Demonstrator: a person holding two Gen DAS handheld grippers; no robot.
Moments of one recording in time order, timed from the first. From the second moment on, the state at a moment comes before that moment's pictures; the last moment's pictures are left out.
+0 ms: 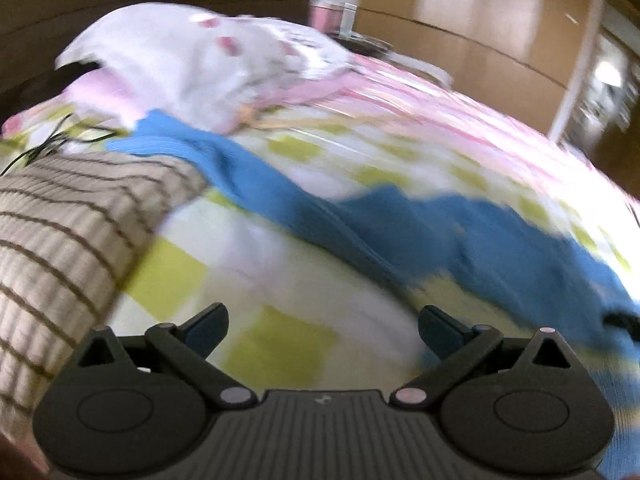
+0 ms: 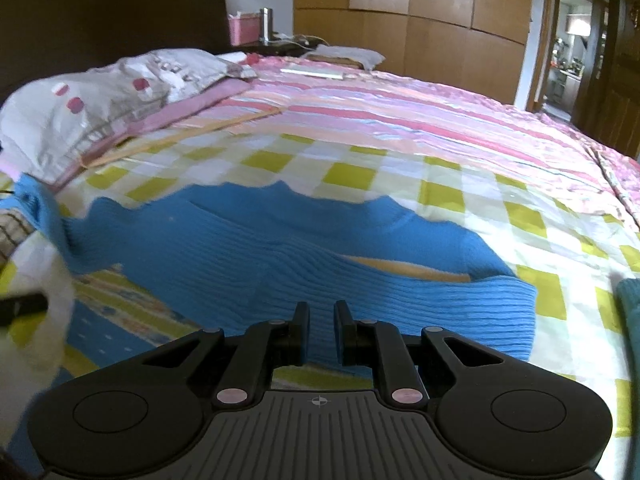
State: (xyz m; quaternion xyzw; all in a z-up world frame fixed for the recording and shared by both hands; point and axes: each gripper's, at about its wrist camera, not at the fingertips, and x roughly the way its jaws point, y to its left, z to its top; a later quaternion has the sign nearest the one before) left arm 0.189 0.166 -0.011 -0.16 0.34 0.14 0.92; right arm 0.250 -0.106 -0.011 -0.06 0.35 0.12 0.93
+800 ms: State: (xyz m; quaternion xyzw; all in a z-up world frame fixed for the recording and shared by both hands) left arm 0.303 0.259 -0.004 -0.26 0.38 0.23 0.86; right arm 0.243 -0.092 -0.015 0.00 0.35 0.18 0.92
